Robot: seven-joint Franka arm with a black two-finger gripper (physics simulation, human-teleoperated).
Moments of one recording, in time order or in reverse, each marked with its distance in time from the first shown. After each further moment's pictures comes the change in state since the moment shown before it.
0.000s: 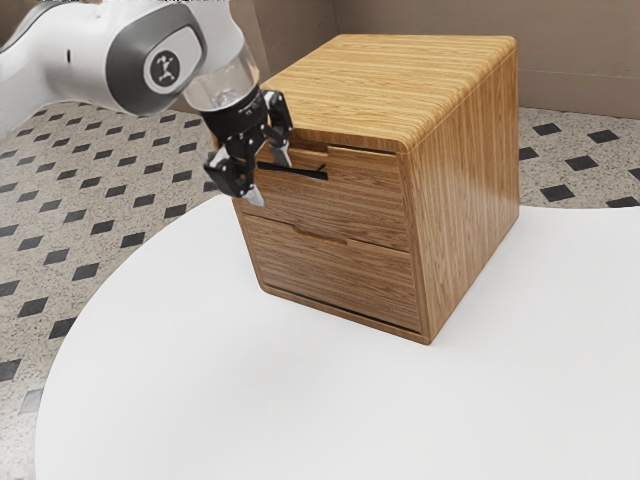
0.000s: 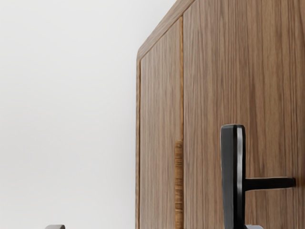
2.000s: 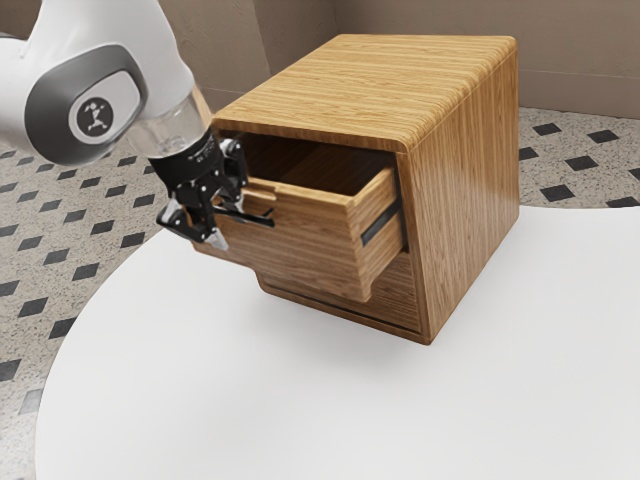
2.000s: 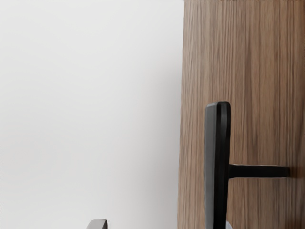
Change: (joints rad) arm 0.002 -0.307 0.004 -0.384 -0.024 0.035 -0.038
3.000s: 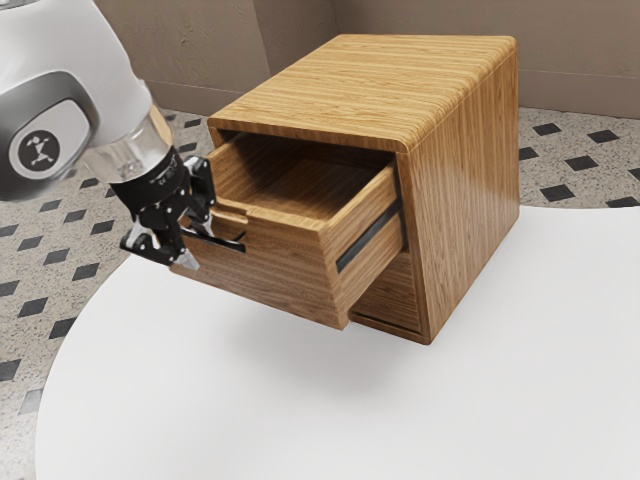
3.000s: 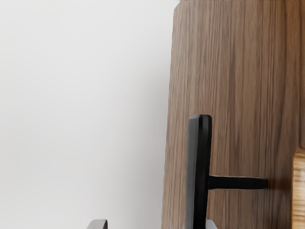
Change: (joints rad) arm -0.016 -0.174 0.023 -0.180 0.001 0.042 -0.019
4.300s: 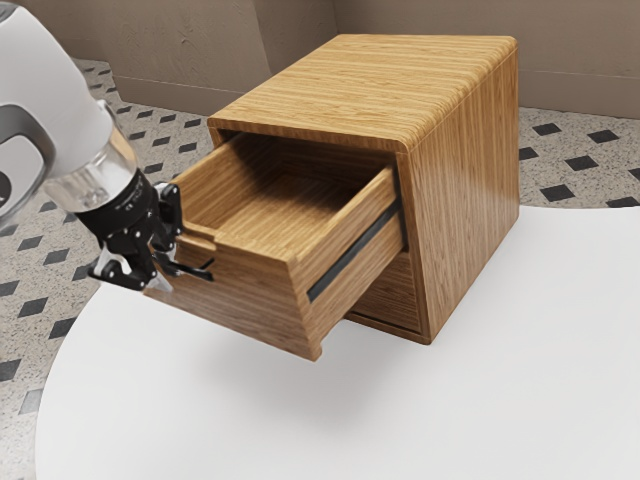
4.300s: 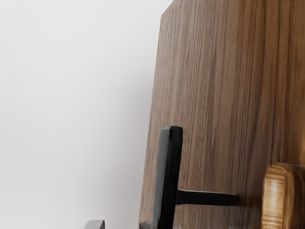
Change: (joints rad) arm 0.004 -0.151 0.003 -0.146 0.007 0.029 -0.042
